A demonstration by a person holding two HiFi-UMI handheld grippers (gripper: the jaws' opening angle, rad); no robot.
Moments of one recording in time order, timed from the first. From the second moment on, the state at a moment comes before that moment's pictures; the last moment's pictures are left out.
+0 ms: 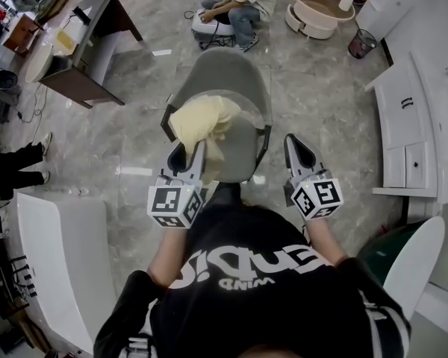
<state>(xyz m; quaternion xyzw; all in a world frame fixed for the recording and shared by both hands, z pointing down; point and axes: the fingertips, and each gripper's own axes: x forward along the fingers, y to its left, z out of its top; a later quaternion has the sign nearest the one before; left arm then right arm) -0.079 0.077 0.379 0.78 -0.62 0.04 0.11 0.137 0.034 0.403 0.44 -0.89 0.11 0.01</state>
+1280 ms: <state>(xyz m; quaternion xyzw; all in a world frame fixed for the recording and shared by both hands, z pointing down) -0.106 -0.127 0.356 0.82 -0.57 0.04 0.09 0.079 -0.100 0.416 0.46 -0.88 0.14 0.01</state>
